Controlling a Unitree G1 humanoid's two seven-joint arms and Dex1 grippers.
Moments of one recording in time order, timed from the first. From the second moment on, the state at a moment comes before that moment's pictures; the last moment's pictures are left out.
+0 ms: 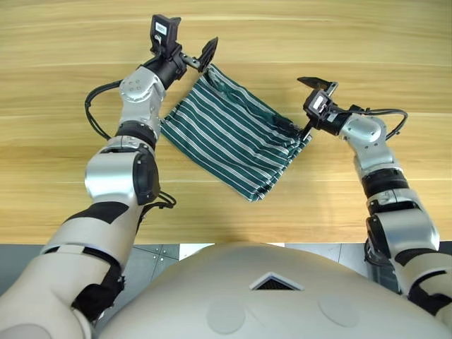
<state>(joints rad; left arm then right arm) -0.80 0.18 0.21 1.30 -0.03 -0.47 -0.64 -0.41 -0.44 0.19 0.83 -0.06 -0.48 0.66</state>
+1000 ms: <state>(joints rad) -0.79 0.20 0.21 1.30 -0.04 -0.47 -0.64 -0.07 -0.65 0.22 0.47 0.06 -0.55 1.01</state>
